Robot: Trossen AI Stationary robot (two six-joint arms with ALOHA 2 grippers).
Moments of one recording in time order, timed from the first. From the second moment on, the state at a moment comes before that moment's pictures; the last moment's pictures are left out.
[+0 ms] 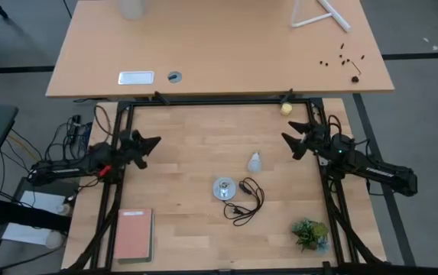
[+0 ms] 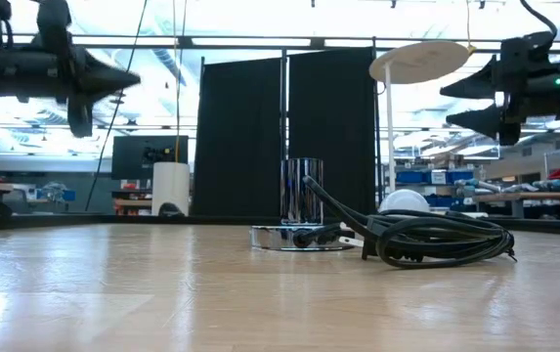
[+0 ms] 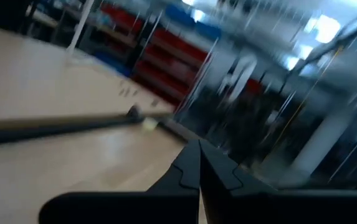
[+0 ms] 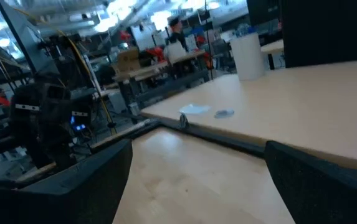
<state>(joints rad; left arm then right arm) 0.09 0.00 0.01 0.21 -0.34 -0.51 -0.35 0.00 0.01 0.09 0.23 0.29</state>
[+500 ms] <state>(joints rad) 0.09 0.00 0.01 0.50 -0.34 -0.43 -0.35 0.00 0.01 0.31 0.14 0.66</state>
